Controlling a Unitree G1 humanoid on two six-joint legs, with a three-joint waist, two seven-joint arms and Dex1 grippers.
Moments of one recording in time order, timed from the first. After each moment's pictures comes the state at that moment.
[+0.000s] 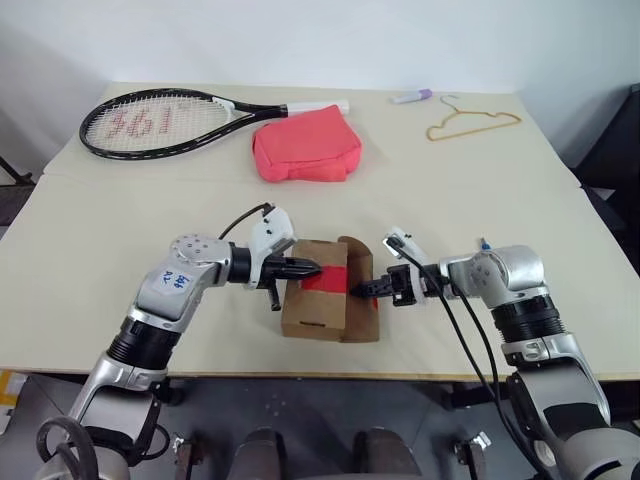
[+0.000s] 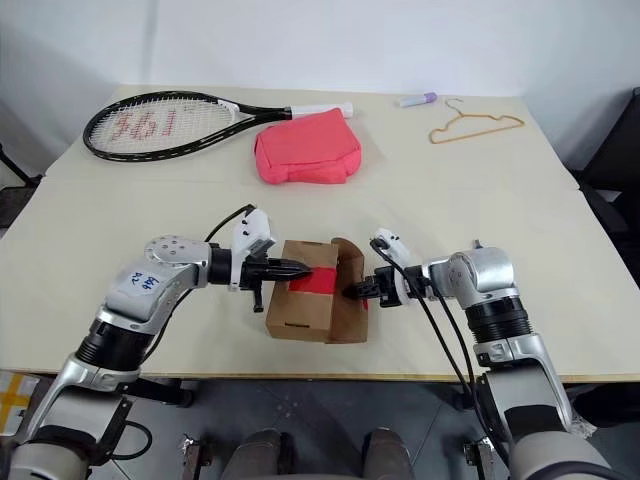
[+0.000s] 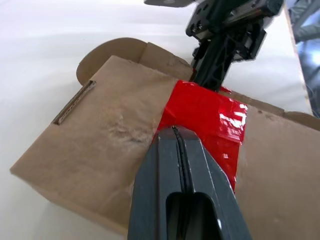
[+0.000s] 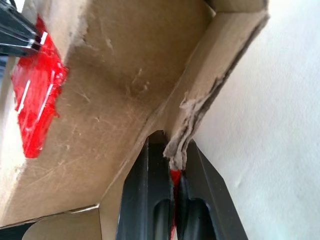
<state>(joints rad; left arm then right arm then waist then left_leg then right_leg) -0.63 0.57 -0.21 -0.01 -0.29 0.61 -1.02 -0.78 -0.46 0.11 0.27 0.56 1.38 0.83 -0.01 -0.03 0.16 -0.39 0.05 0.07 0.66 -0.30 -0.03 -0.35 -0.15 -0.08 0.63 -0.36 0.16</state>
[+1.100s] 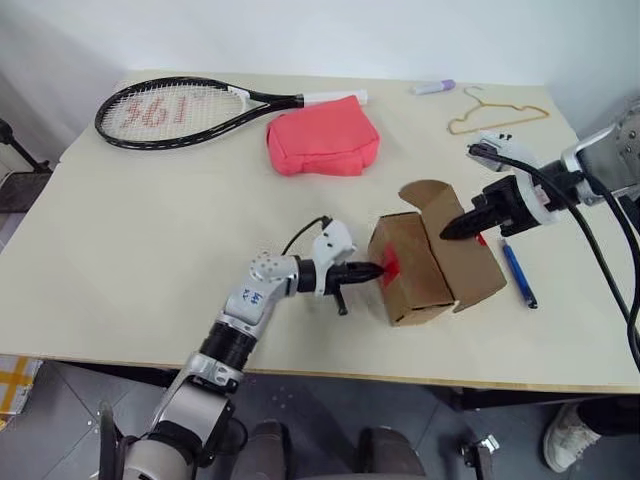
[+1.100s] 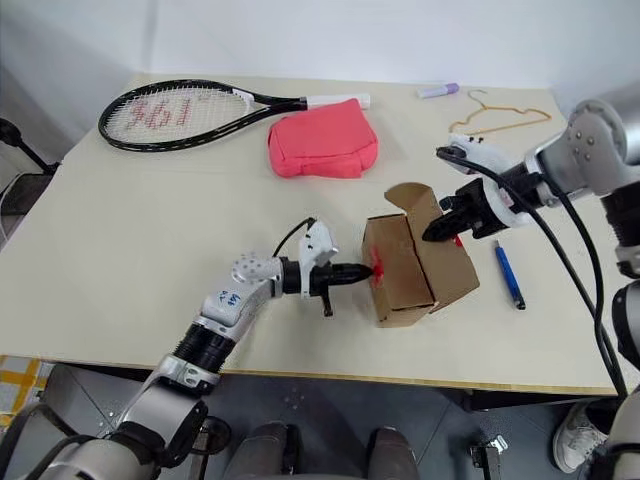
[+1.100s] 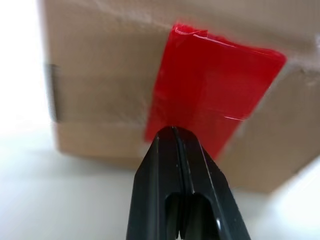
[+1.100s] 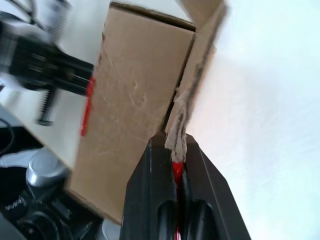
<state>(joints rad) -0.66 0.16 -0.26 0.33 -0.18 0.29 -0.86 -1.41 -1.03 0.62 0.29 0.85 1.61 0.88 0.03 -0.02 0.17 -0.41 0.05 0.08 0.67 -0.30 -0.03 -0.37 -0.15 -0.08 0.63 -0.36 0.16</state>
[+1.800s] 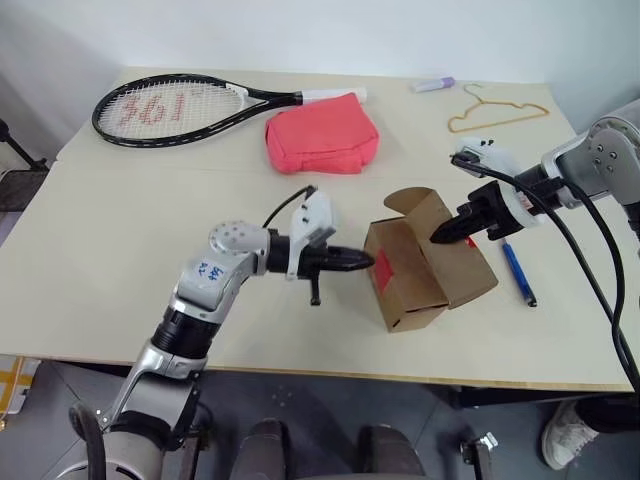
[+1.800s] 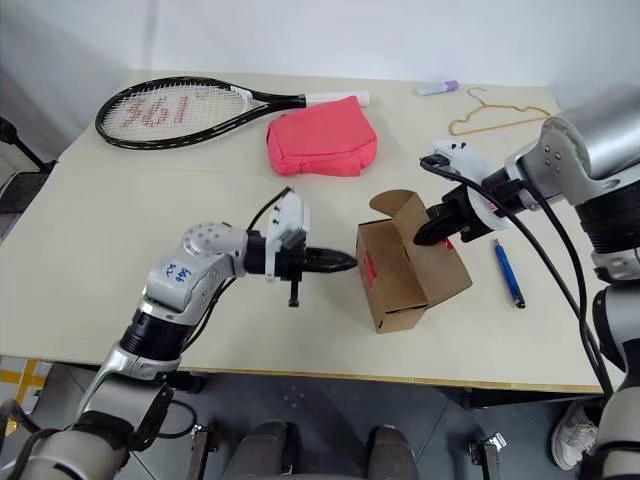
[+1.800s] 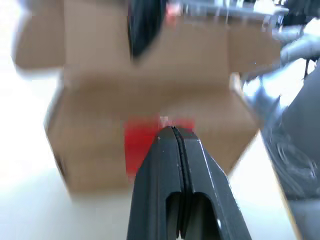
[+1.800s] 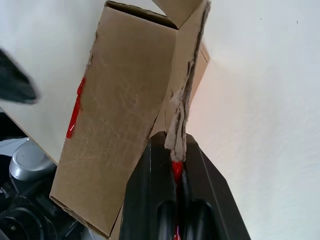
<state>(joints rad) -0.79 0.29 -0.20 0.01 -0.32 0.54 -1.00 -1.35 -0.97 0.55 0.23 0.70 1.61 0.93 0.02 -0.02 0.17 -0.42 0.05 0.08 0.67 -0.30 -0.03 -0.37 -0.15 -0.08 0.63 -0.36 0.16</state>
